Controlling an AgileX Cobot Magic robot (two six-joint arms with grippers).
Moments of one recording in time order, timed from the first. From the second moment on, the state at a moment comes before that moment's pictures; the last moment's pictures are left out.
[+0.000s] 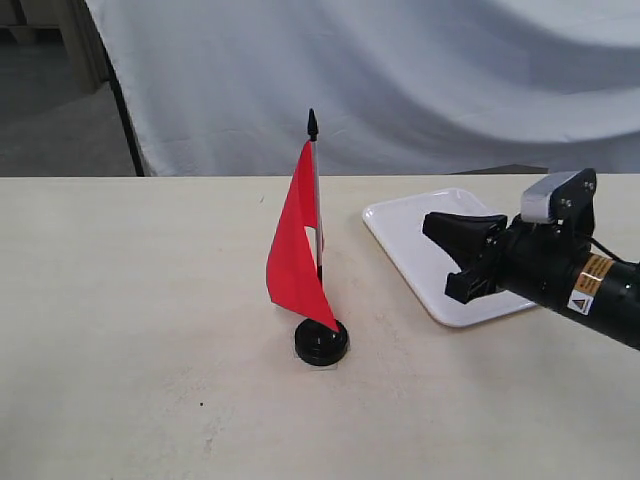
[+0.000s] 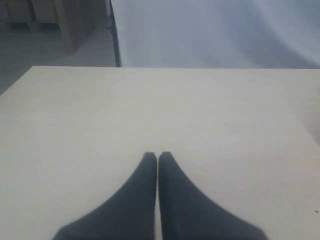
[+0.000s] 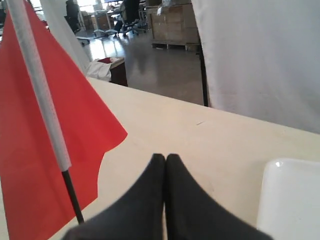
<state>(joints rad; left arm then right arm) -0.02 0.00 0.00 0.05 0.32 -0.07 0.01 1.87 -0.62 -0.87 -1.20 0.45</state>
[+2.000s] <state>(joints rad) -0.02 0.00 0.00 0.05 0.32 -0.07 0.42 1.98 -0.77 -0.60 -1.11 0.20</state>
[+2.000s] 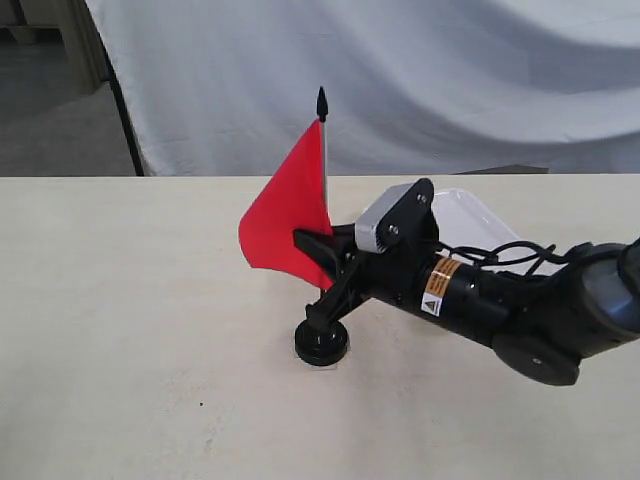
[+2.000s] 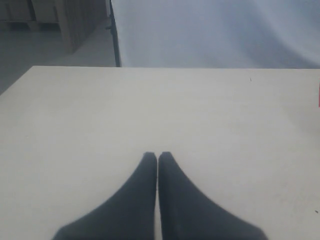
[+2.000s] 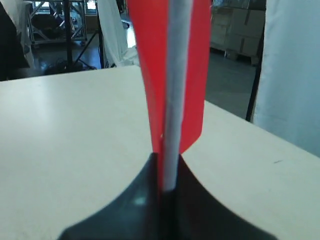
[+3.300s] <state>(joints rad) -0.02 0.00 0.00 0.05 0.32 -0.07 0.29 2.26 -1.72 -0.49 0.82 0.14</state>
